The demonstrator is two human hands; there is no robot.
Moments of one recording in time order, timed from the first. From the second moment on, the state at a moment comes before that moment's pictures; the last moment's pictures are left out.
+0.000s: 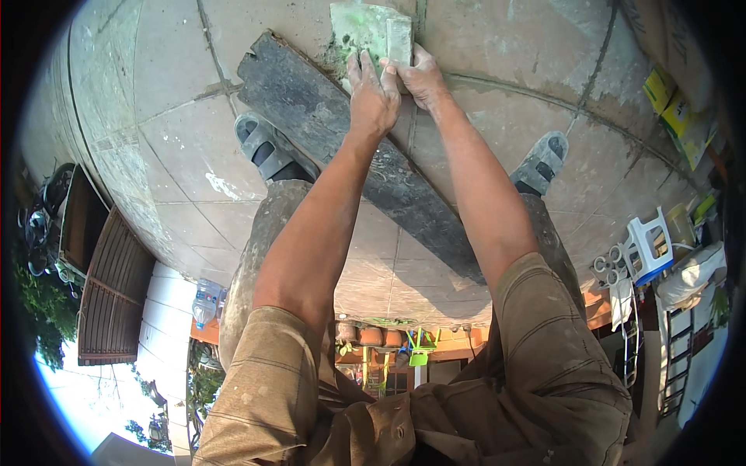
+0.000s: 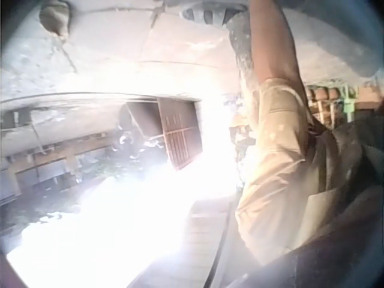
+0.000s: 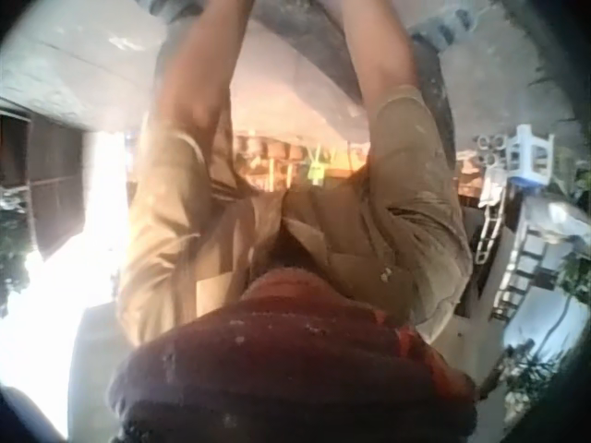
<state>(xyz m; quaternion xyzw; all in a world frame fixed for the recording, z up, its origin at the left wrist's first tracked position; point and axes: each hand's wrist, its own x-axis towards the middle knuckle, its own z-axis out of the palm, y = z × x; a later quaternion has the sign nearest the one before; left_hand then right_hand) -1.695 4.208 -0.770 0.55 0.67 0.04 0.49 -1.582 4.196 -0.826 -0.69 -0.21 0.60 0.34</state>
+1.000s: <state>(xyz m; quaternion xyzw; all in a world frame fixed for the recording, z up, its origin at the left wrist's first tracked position) -1.936 4.142 -0.368 0.53 0.78 -0.04 0.33 -1.692 4.493 -0.380 -0.70 -0.25 0.50 0.45</state>
